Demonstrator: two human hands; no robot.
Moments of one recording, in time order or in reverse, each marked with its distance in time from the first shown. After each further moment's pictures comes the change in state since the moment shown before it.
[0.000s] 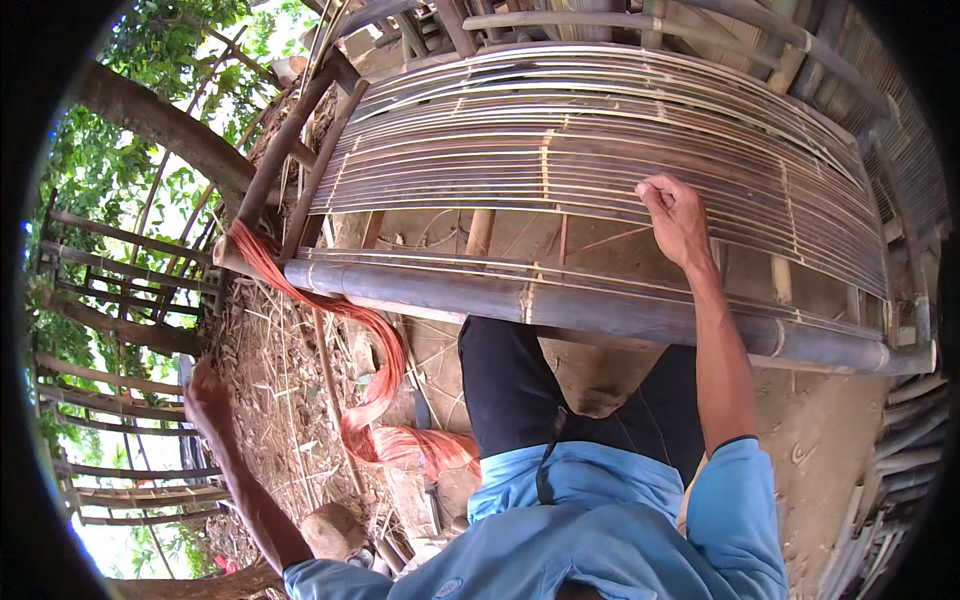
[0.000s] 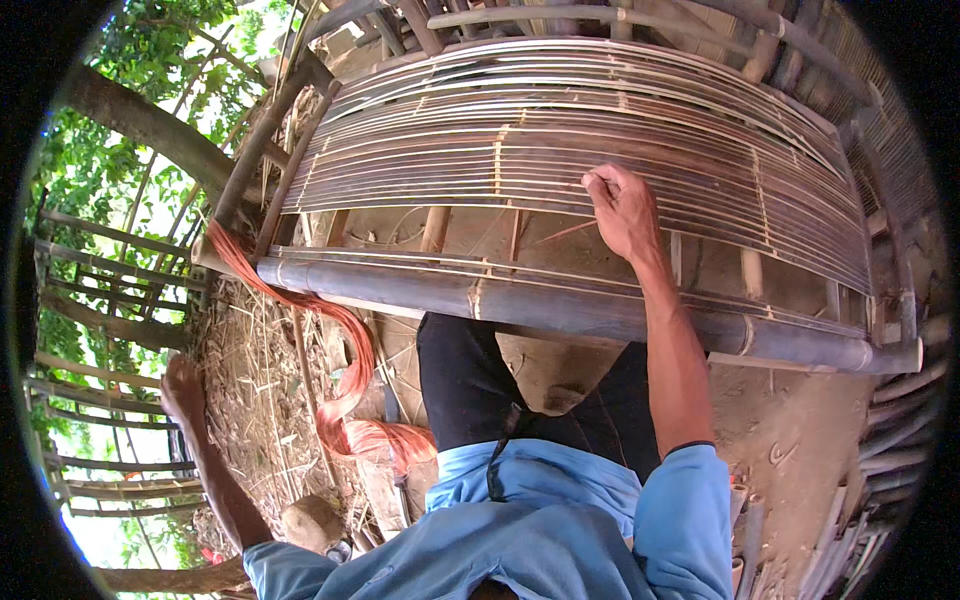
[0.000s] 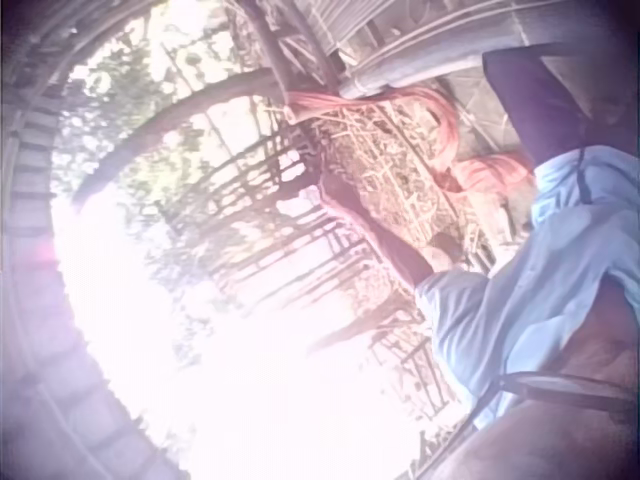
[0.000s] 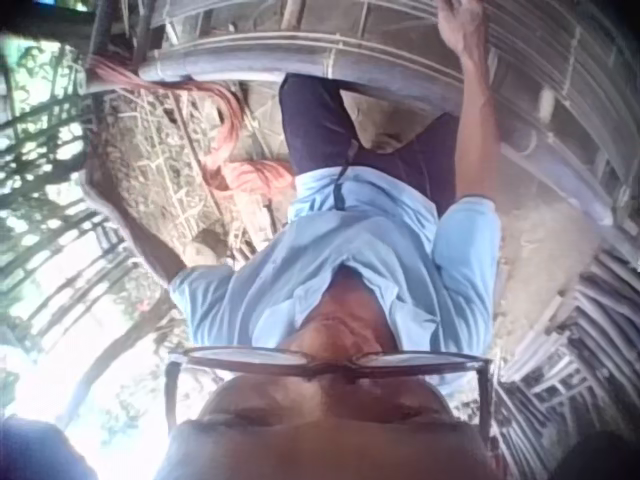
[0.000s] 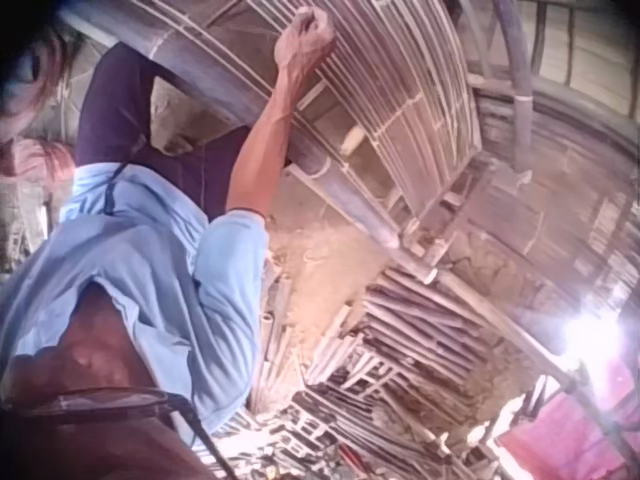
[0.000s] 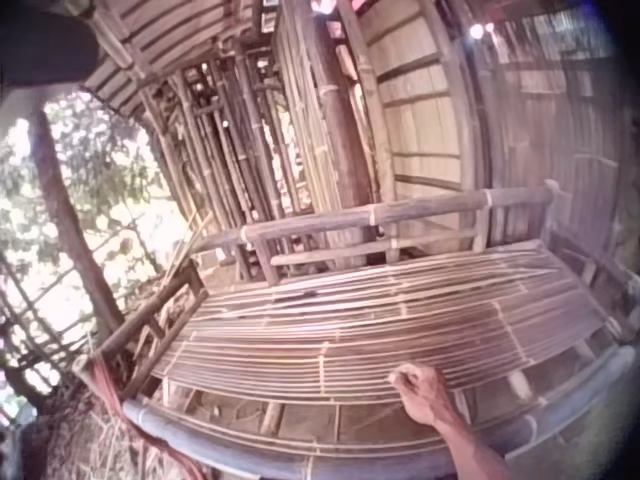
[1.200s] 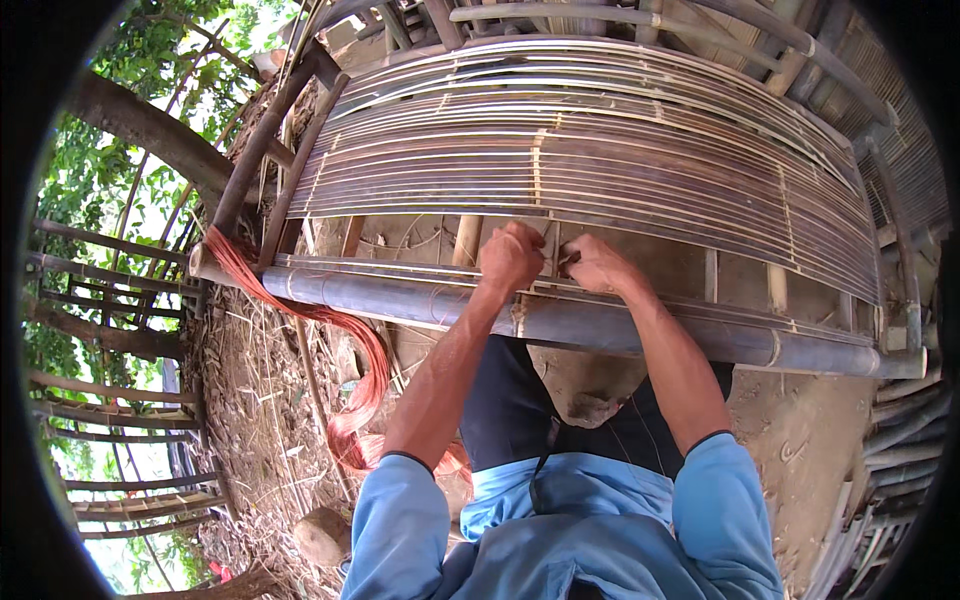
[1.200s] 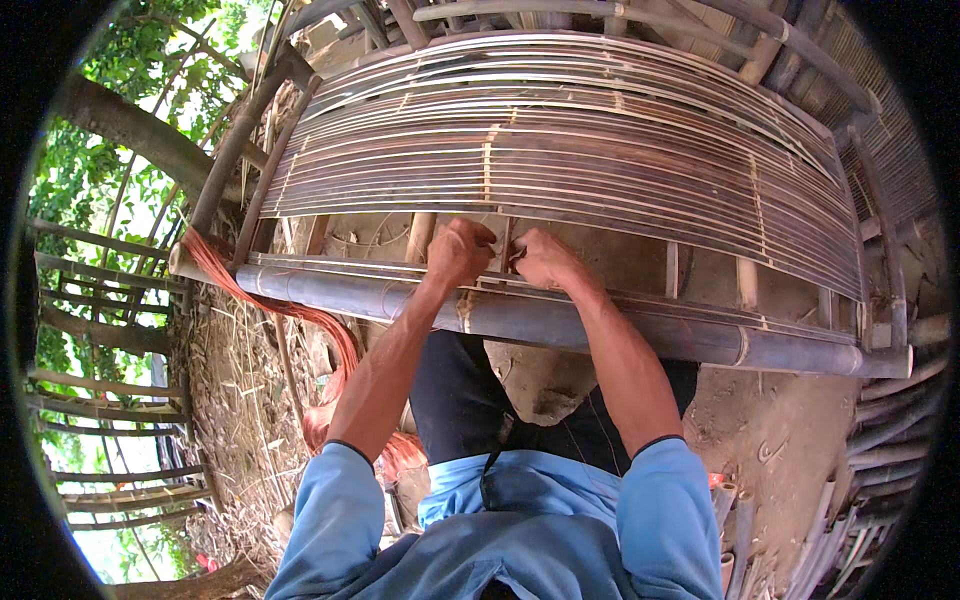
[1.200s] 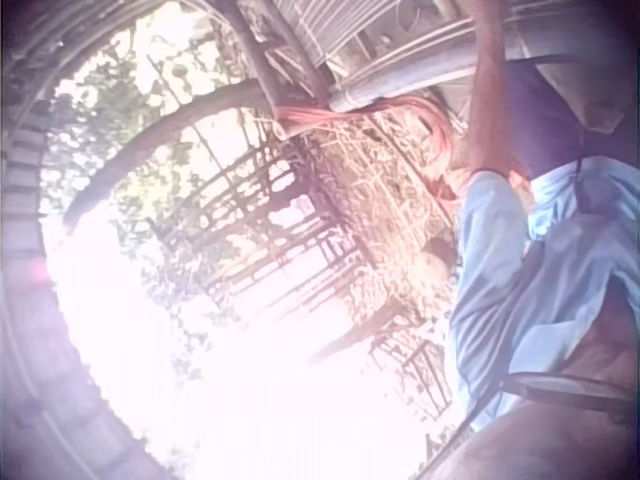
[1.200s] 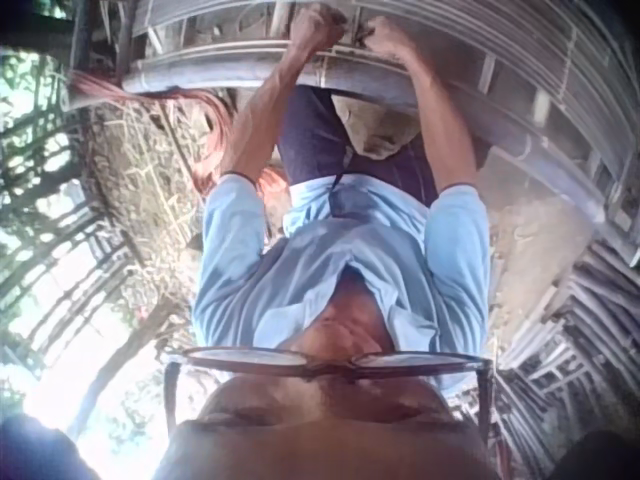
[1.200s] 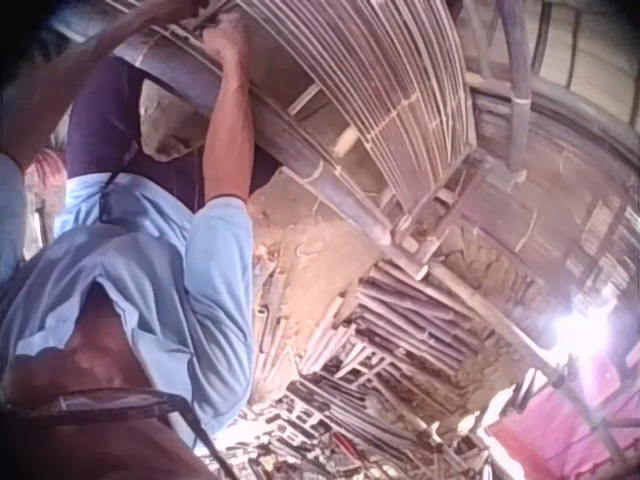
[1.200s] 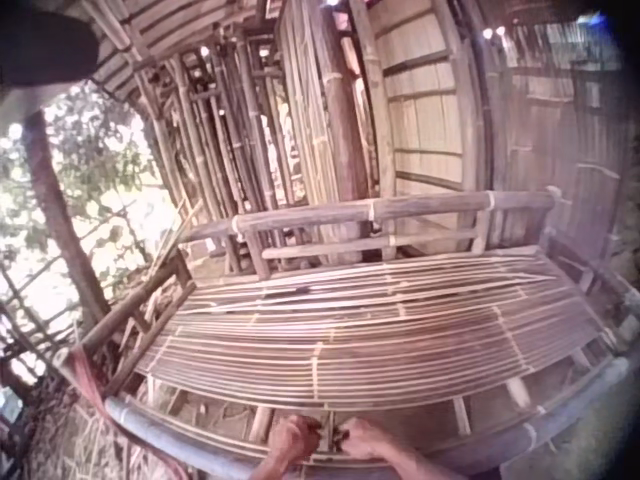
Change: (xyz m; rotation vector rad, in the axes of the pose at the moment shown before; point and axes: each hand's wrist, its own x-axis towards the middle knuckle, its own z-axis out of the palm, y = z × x) left_hand -0.077 0.533 0.142 -0.757 -0.659 0.506; right_hand -0.004 0.036 0.093 -0.367 -0.706 0.290
